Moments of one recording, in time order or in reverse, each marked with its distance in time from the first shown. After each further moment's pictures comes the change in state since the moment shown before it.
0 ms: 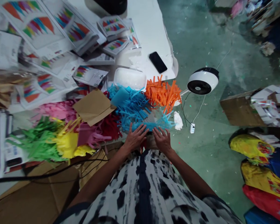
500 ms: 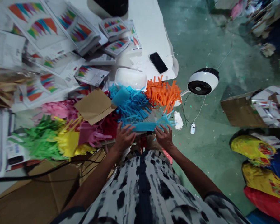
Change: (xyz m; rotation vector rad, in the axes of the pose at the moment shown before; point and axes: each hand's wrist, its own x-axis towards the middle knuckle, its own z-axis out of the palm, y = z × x) left_hand -0.034 -0.030 -0.023 0.023 0.243 -0.094; right_hand 0.013 0.014 -0.008 -0.038 0.038 -0.040
